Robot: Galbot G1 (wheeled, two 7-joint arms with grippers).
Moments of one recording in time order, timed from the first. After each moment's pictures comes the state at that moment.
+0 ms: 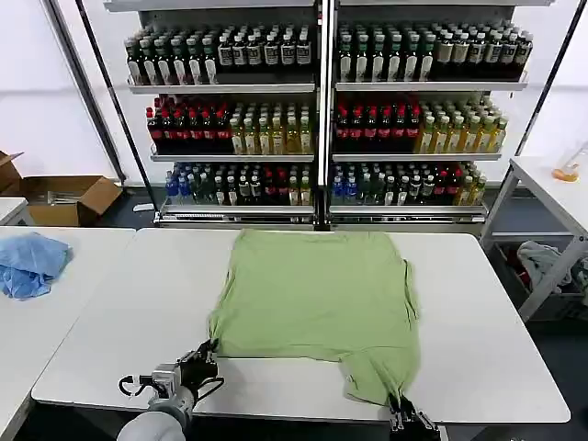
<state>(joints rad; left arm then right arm) 1.39 -1.18 -0.37 -1.97 -0.50 0.57 -0.25 -1.83 1.29 0.42 2.27 0.29 -0.39 0.27</state>
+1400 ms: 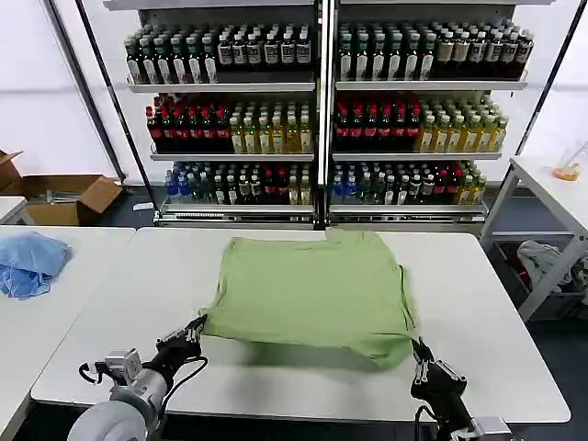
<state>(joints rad) 1.38 -1.08 -0.48 -2.12 -0.73 0.52 -0.23 -1.59 1.15 0.47 2.26 0.36 -0.32 0.26</state>
